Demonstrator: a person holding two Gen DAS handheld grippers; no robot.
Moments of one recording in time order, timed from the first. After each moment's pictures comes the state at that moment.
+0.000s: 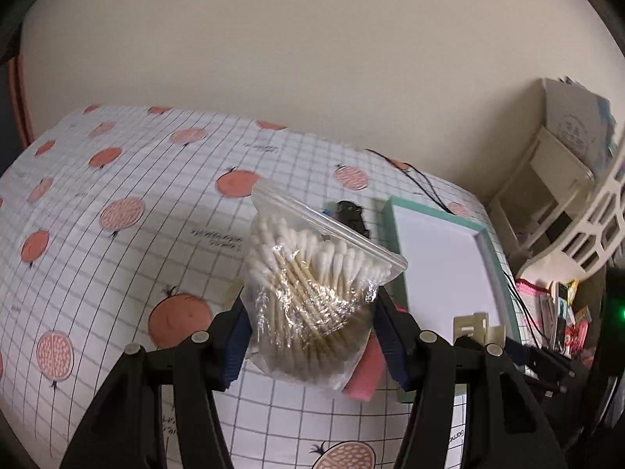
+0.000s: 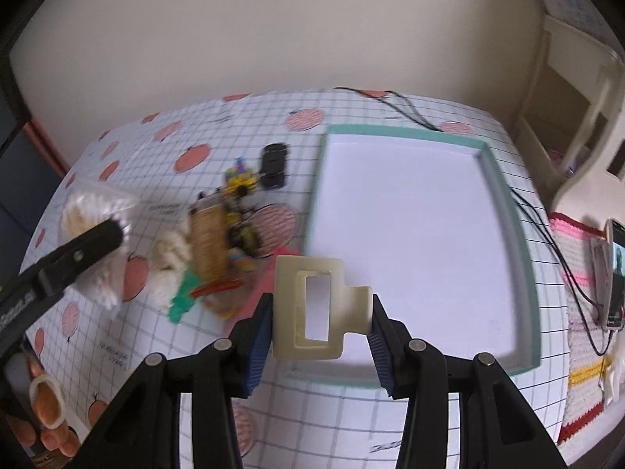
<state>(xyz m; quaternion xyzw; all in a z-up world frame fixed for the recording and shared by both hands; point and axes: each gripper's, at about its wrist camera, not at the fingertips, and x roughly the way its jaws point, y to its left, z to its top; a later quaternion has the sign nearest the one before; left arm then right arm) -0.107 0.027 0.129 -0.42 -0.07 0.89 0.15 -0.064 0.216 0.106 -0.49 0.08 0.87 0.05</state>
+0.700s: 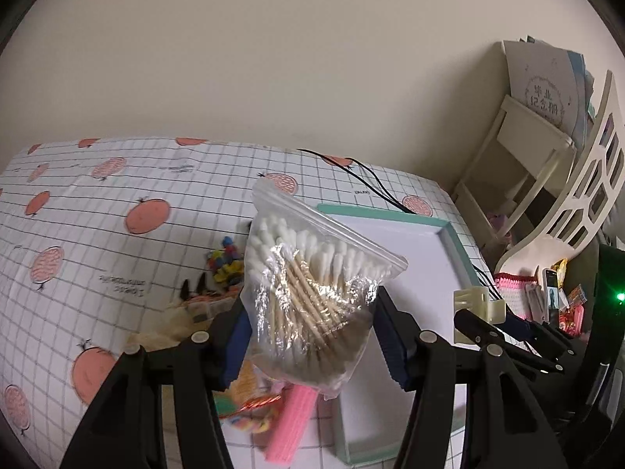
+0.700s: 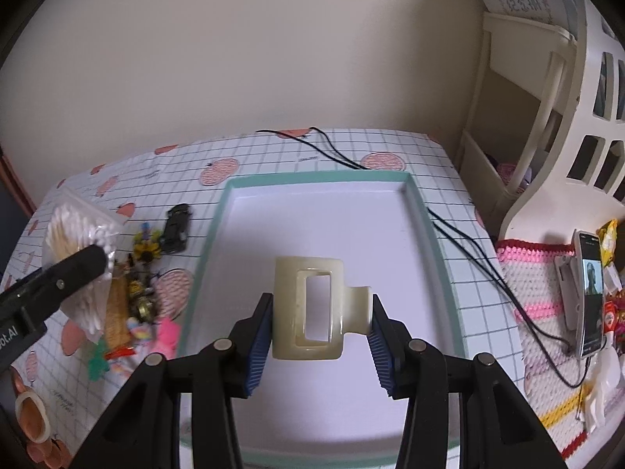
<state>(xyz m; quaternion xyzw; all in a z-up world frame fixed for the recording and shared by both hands) -0.146 0.125 0.120 -0.41 -0.04 0.88 0.21 -0.087 0.301 0.098 -0.44 0.06 0.89 0.12</state>
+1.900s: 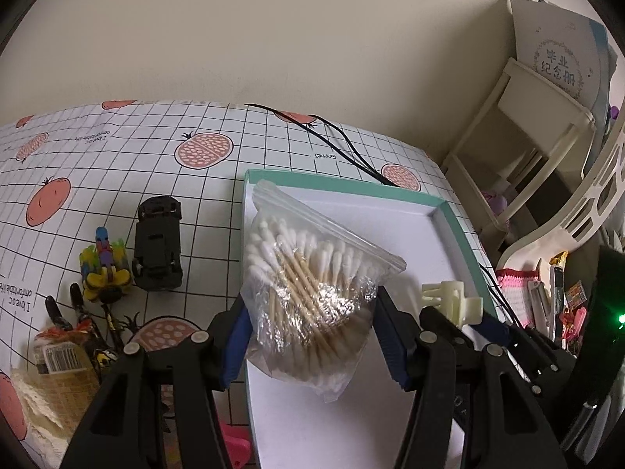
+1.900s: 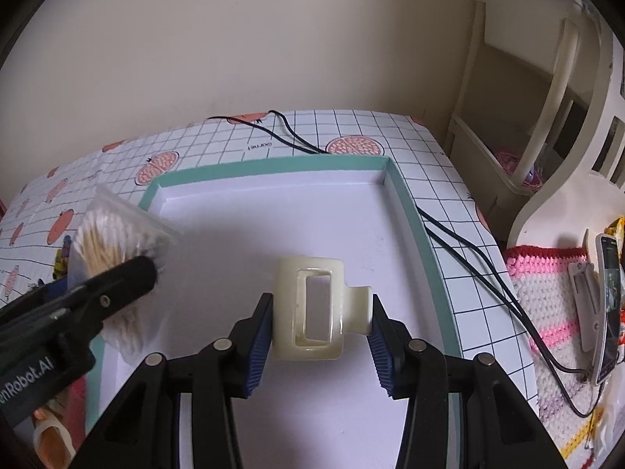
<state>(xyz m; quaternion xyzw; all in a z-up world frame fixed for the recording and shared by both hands) -0.196 0.203 0.056 -0.46 -0.05 0.85 0.26 -0.134 0.339 0.041 -0.45 0.06 0.88 0.15</state>
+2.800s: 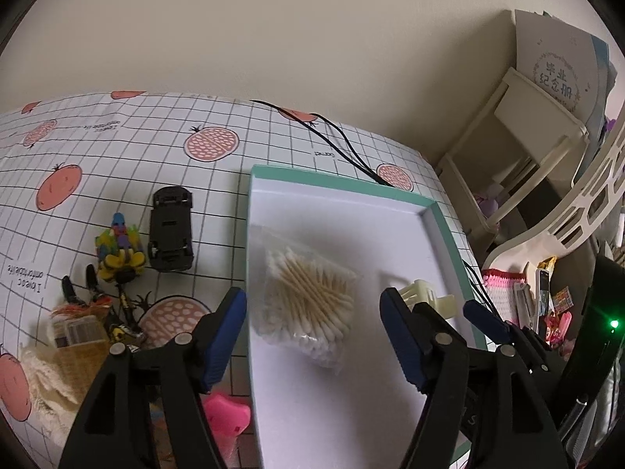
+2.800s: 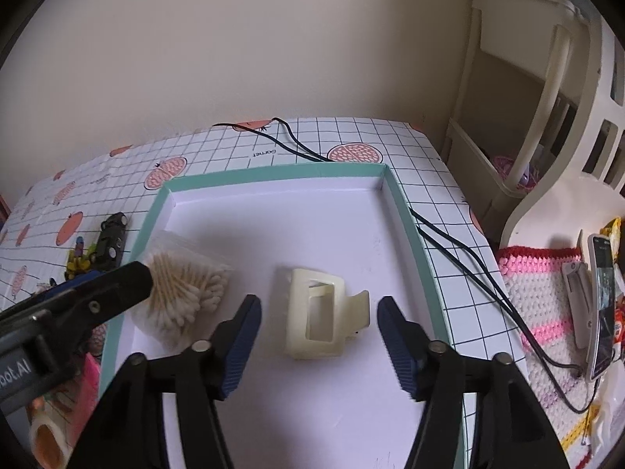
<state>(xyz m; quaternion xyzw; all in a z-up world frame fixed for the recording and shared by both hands) -0.187 0.186 0.073 -0.47 -0.07 0.84 0.25 -0.120 0.336 0.059 -0.43 0.06 0.89 0.15</state>
